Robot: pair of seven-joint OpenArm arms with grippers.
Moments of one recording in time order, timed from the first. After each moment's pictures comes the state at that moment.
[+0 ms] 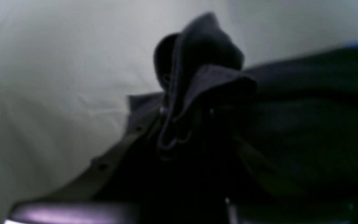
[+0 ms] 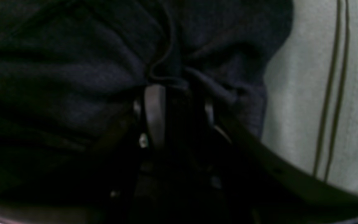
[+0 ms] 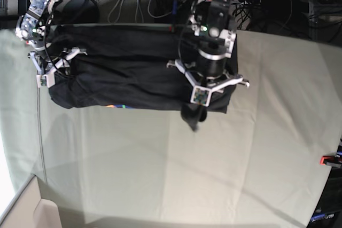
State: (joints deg) left arm 15.6 7.7 10.5 92.5 23.3 0.1 18.1; right arm -10.1 -2.2 39.8 81.2 -5.4 39.8 -28.8
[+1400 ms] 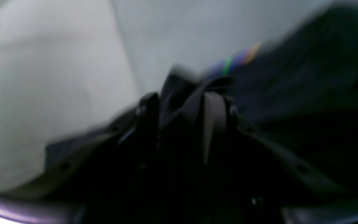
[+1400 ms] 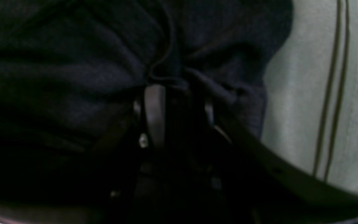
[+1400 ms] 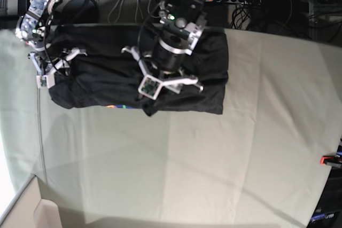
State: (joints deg) left arm 15.6 6.6 26.4 94.7 17.9 0.1 17.7; right arm -9.3 -2.1 39.8 81.1 -5.5 39.8 -29.4
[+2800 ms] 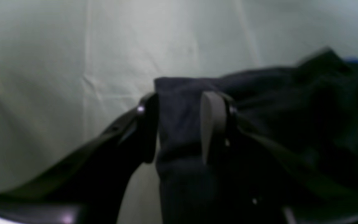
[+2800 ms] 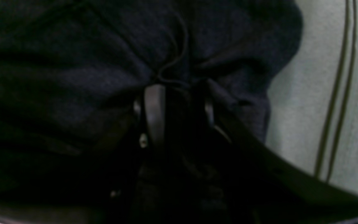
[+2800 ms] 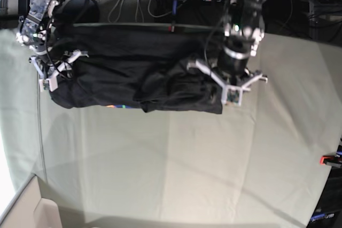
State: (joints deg) left arm 15.6 -1.7 8.1 95.4 3.0 0.1 18.5; right arm -9.0 -1.2 37.6 80.8 -5.8 39.6 -29.7
